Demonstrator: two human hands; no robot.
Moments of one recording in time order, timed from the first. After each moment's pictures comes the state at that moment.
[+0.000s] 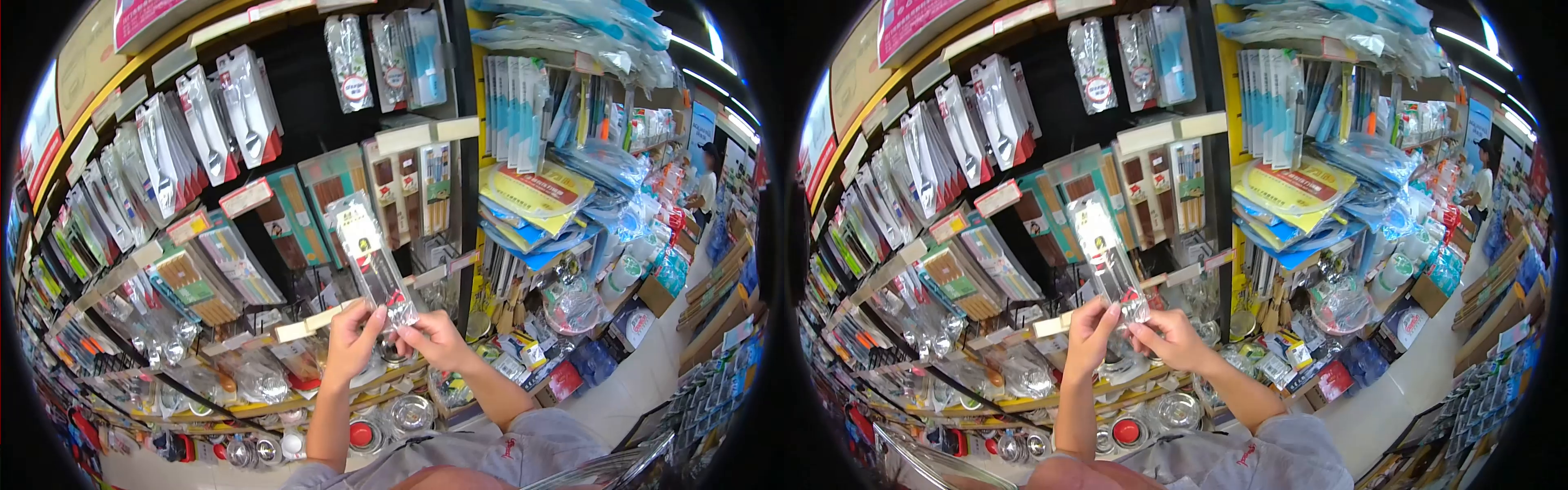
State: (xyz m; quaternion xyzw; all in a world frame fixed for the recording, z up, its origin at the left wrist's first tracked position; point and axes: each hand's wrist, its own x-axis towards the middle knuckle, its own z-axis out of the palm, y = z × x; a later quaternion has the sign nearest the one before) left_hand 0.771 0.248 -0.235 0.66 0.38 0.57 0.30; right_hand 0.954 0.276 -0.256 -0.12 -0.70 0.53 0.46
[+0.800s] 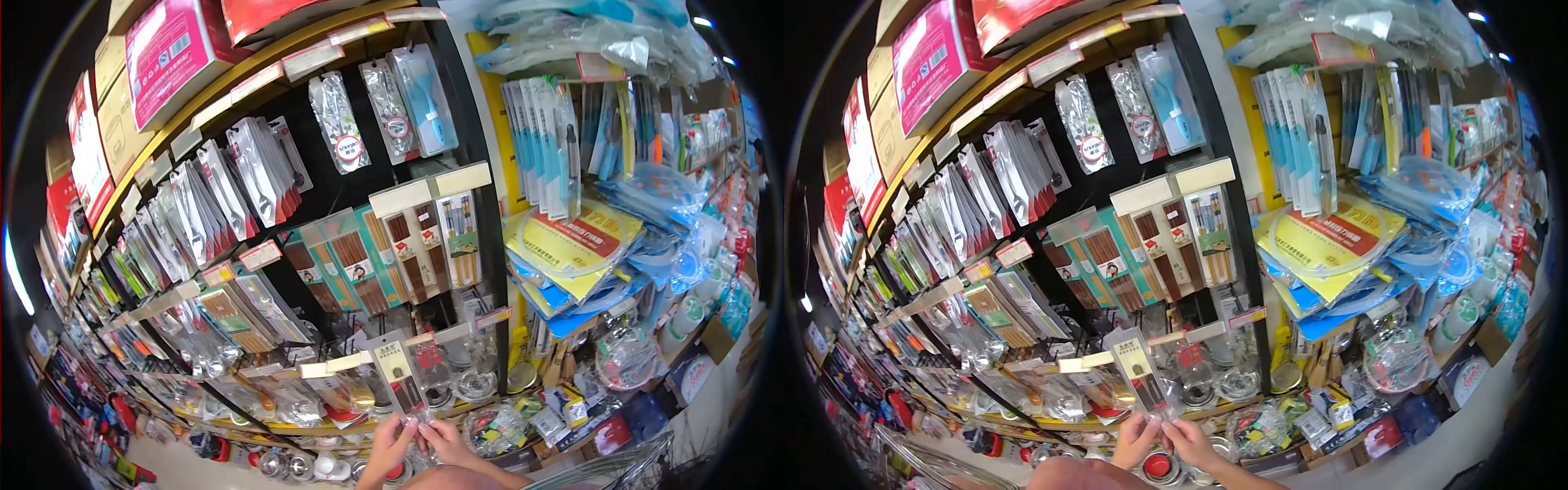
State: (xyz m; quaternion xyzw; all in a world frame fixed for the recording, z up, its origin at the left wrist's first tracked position) left_hand 0.852 0.205 -0.353 0.52 0.48 0.56 0.43; right_hand 0.984 0.266 -0.406 -0.12 -0.52 0.76 0.38
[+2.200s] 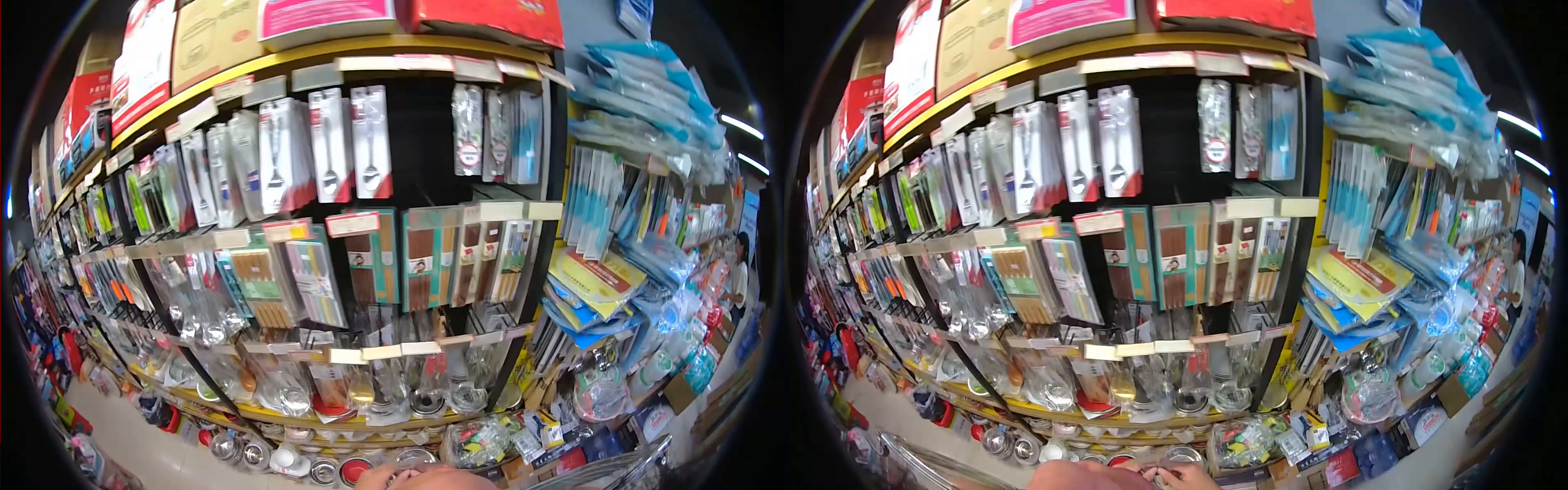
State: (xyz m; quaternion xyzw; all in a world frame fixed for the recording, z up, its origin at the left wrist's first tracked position) left_hand 0.750 0.083 -0.441 0.57 0.64 0.48 0.17; right_hand 0.927 0.187 -0.456 -0.19 -0.83 0.45 0.28
